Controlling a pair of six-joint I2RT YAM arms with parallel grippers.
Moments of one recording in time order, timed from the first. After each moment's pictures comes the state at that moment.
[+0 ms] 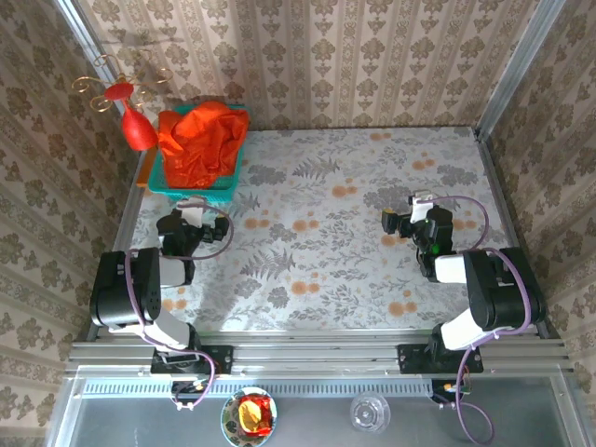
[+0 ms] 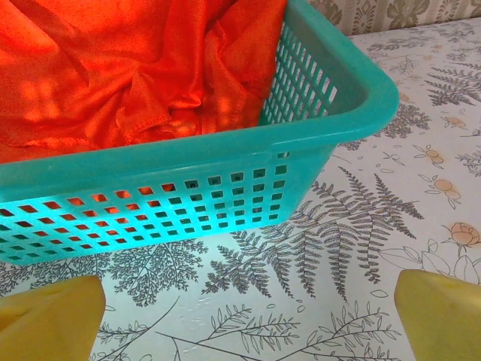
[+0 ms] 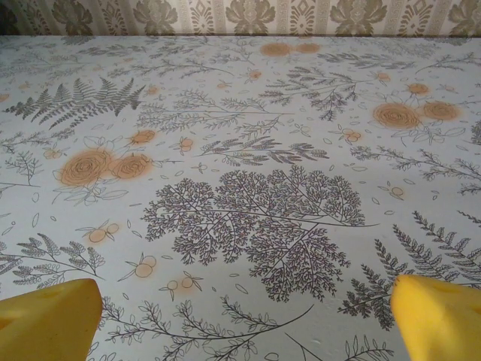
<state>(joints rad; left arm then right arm) 0.03 1.56 0.36 0.89 0.30 0.14 0.00 1.53 0.38 0.79 -0.12 0.00</state>
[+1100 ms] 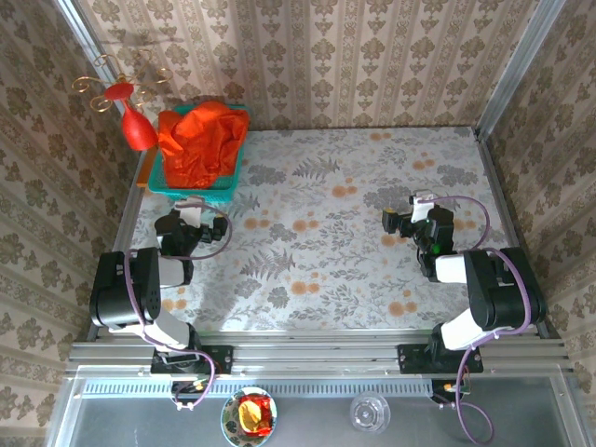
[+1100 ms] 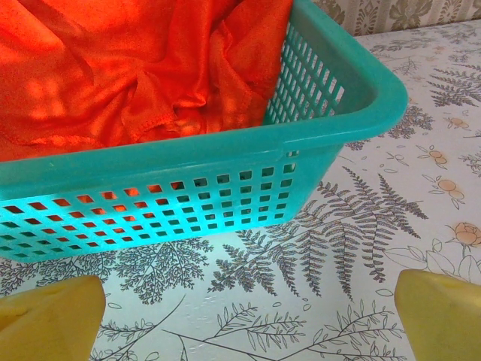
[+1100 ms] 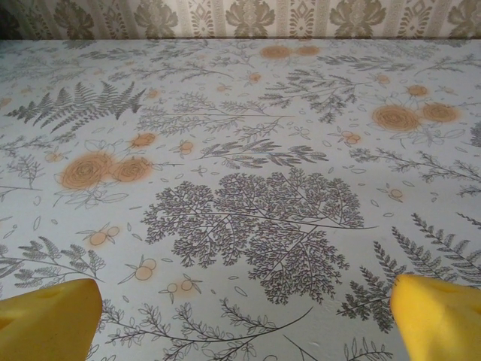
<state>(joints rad) 0.05 1.56 0.36 0.89 0.31 0.14 -0.01 1.53 0.38 0.79 -0.13 0.00</state>
